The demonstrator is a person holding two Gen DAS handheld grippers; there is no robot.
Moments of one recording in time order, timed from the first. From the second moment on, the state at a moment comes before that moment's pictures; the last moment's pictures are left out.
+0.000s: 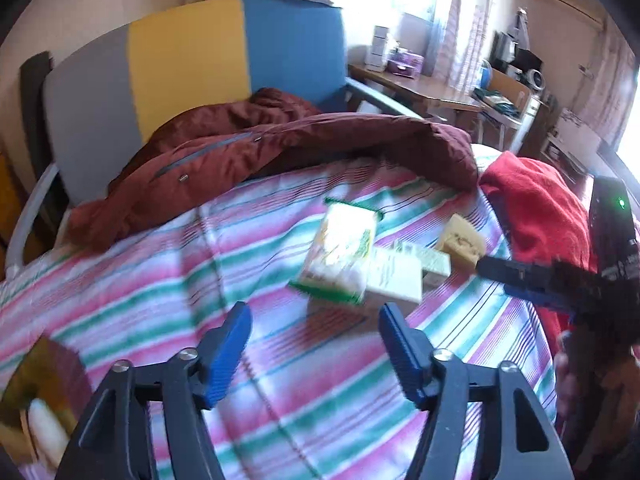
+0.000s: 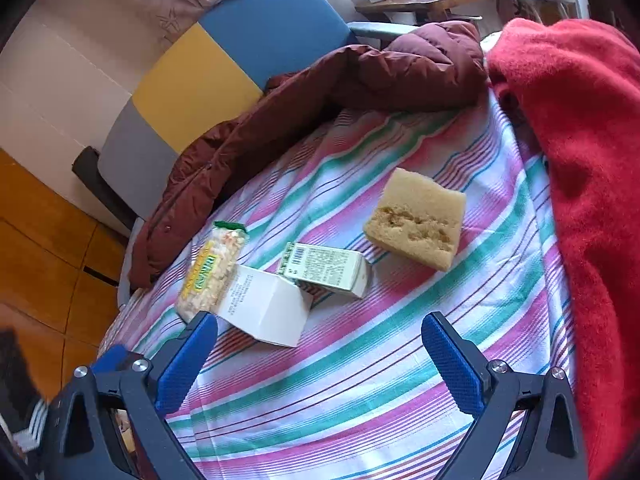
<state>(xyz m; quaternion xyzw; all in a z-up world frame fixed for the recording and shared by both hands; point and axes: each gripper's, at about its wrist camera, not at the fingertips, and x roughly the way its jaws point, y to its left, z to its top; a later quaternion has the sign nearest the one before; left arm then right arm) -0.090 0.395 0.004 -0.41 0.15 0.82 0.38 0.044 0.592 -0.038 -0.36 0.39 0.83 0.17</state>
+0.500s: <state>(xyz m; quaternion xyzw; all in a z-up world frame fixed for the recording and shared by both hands) -0.121 0.465 -0.031 -0.41 0.24 0.79 0.39 0.046 0.591 -0.031 -0.35 0.39 0.84 0.15</state>
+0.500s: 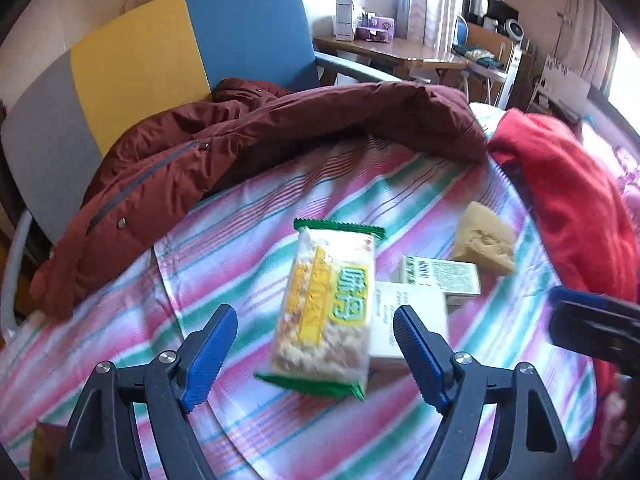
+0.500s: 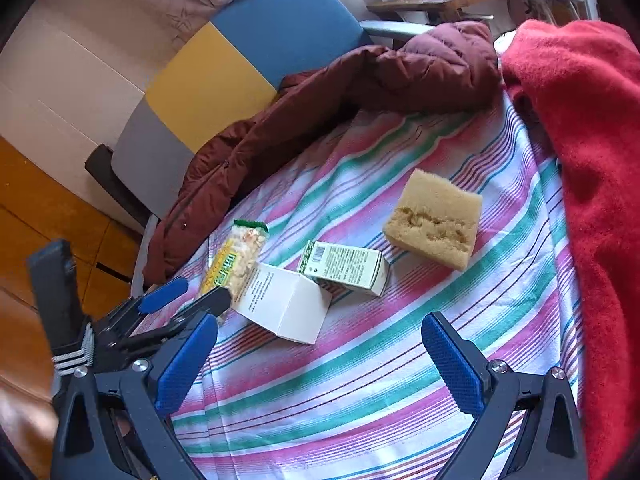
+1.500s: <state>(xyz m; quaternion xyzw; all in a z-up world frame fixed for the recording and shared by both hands) -0.080 0.354 0.002 -0.44 0.09 0.83 0.33 0.012 0.558 -0.037 -0.41 0.25 0.86 0.15</state>
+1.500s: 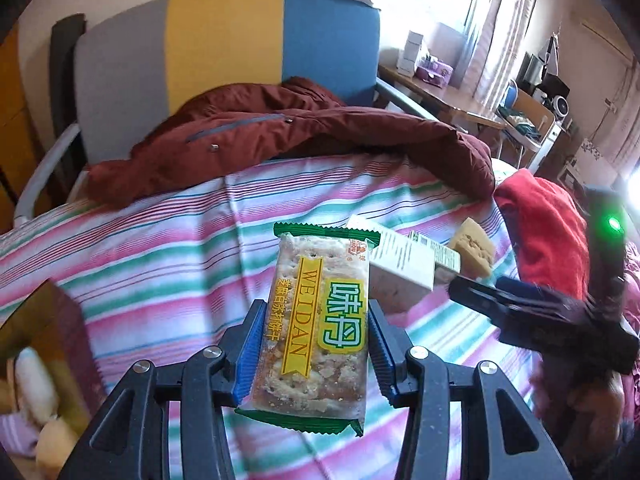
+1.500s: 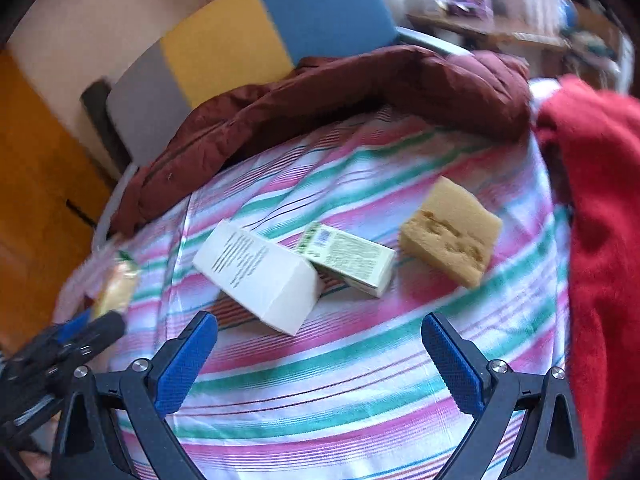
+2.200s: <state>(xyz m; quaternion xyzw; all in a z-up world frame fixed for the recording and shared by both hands) -0.057 0.208 0.029 -0.43 0.01 0.87 0.26 -0.093 0.496 -0.064 -0.53 0.00 0.84 0.07</state>
